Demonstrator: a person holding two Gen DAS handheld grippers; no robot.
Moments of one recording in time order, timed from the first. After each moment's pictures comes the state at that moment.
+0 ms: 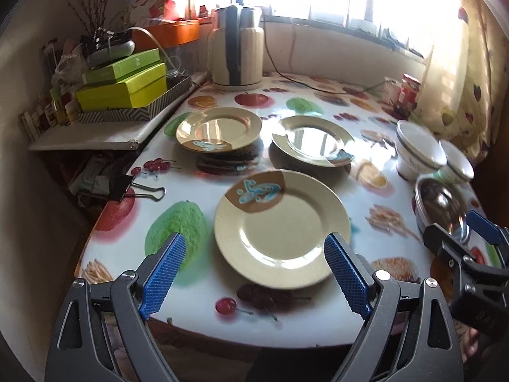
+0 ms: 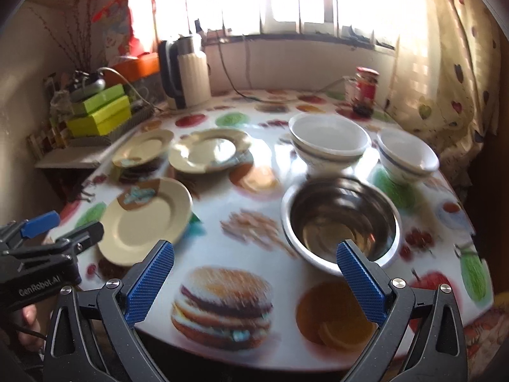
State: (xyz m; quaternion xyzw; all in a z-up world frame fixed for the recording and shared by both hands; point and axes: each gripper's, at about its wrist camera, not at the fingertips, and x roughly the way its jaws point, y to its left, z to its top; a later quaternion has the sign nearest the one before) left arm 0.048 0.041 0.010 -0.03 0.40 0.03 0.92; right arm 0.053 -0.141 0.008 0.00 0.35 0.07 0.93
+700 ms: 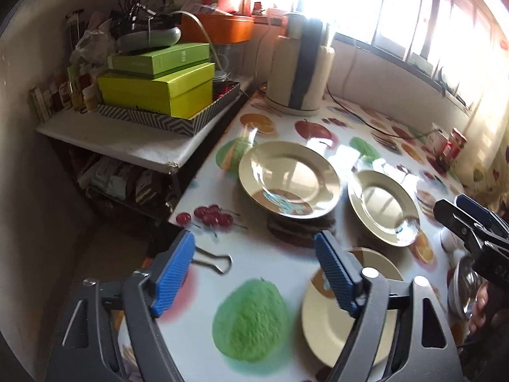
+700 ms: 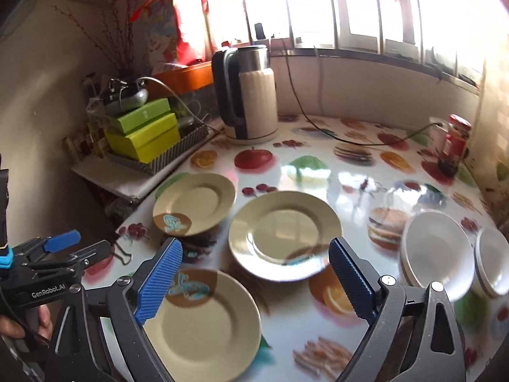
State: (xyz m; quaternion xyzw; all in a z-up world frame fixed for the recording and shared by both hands) left arm 0.131 0.146 0.023 -0.09 0.40 0.07 0.91; right arm 0.191 -0.063 0.042 -0.01 0.34 0.19 0.92
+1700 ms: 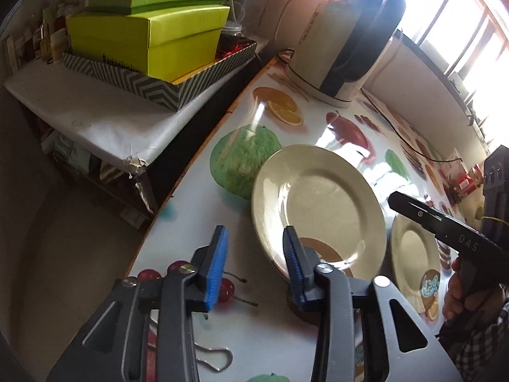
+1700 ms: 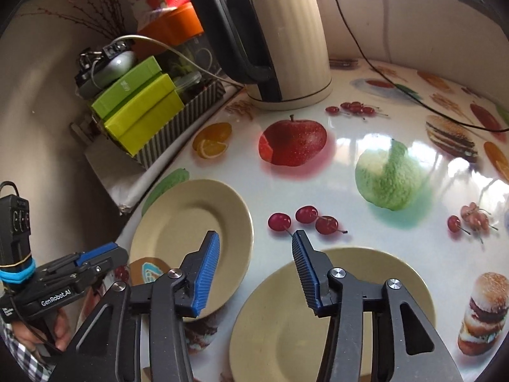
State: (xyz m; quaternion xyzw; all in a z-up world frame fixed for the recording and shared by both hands) left arm 0.239 0.196 -0.037 -0.19 0.46 0.04 0.86; right arm 0.362 -0.007 -0.030 0.03 0.48 0.29 0.83
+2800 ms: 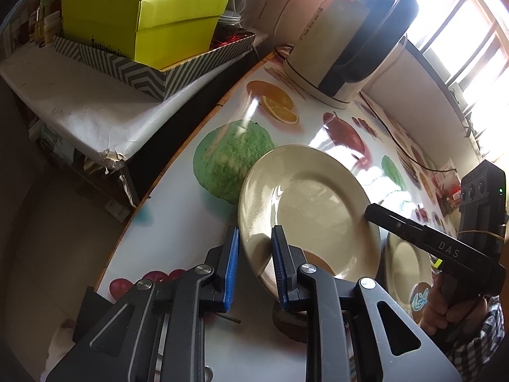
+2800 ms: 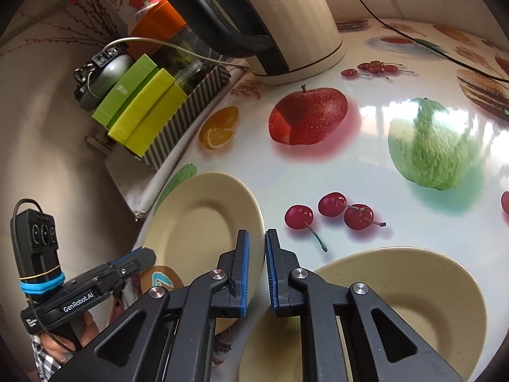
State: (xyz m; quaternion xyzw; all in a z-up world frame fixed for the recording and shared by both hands) left arm 0.253 0.195 -0.048 -0.23 0.46 0.03 0.86; right arm 0.378 -0.005 -0.056 0.10 0.51 0.32 0.79
